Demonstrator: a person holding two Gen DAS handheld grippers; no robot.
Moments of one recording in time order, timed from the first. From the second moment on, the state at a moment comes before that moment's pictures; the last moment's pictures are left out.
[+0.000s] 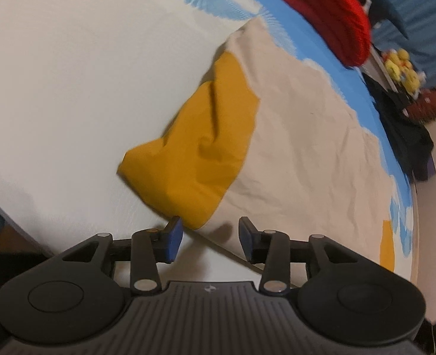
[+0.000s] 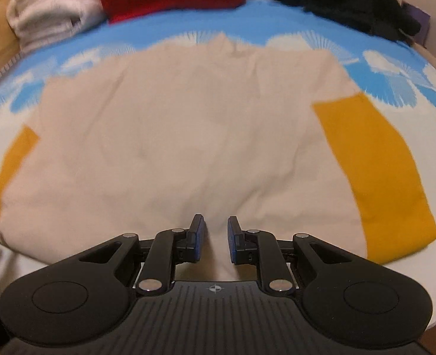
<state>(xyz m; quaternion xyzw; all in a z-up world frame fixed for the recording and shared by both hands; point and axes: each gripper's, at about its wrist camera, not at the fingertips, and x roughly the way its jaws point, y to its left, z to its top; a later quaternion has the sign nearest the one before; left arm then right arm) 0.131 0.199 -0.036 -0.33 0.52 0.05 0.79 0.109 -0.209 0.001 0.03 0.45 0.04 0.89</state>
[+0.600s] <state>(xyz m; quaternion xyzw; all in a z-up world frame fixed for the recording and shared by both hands) 0.111 0.204 -0.079 -0.49 0.40 0.12 0.76 0.091 -0.242 0.025 0.03 0.41 0.11 0.91</state>
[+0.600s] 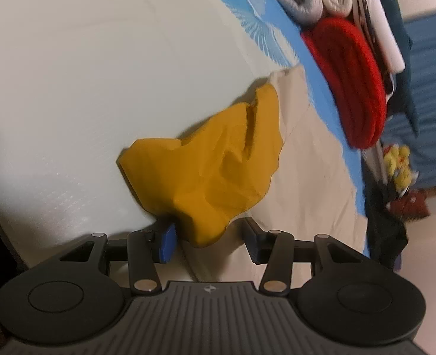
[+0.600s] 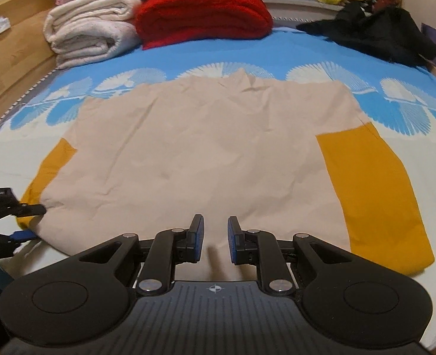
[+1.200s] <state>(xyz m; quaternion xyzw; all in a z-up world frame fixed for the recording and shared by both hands) 0.110 0.200 -0.097 -0.58 0.30 0.14 0.75 0.085 -0.216 0.025 0.01 0.40 0.14 0.90</state>
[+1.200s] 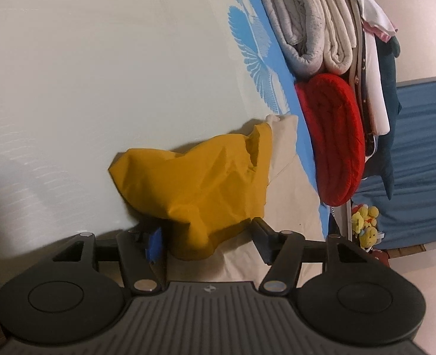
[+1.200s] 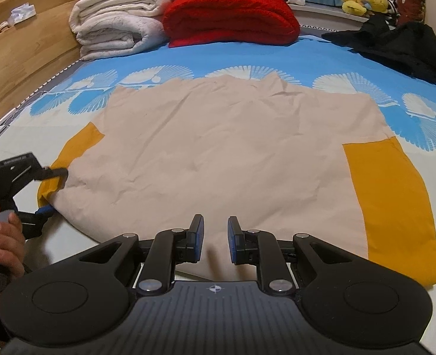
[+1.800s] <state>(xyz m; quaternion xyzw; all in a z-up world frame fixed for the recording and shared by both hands) 0.127 0.216 0.032 -0.35 0.37 0.07 0.86 0.099 -0.191 0.034 0.03 0.38 0.17 0.91</state>
